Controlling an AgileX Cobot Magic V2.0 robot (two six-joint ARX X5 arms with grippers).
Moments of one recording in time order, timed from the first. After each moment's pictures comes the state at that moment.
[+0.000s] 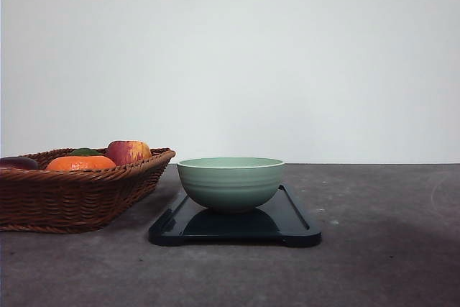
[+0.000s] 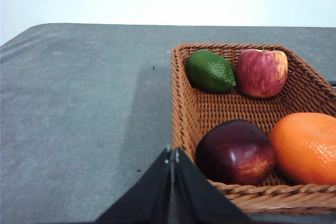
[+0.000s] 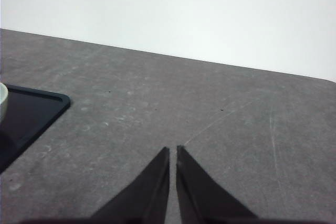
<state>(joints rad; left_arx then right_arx) -0.03 0.01 0.03 -0.18 -0.02 -0.02 0.10 0.01 0.02 -0.06 0.00 -0.08</state>
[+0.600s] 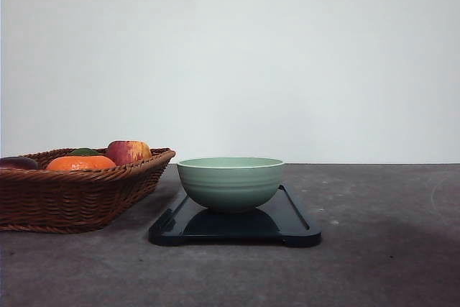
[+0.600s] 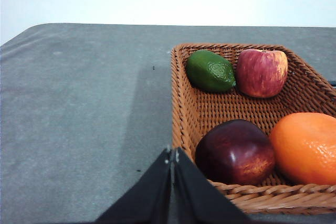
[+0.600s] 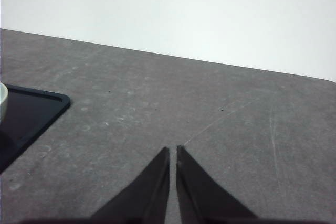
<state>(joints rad) -0.03 0.01 0.03 -0.18 -0.02 -0.02 0.10 0.01 0.02 -0.06 0.00 -0.08</state>
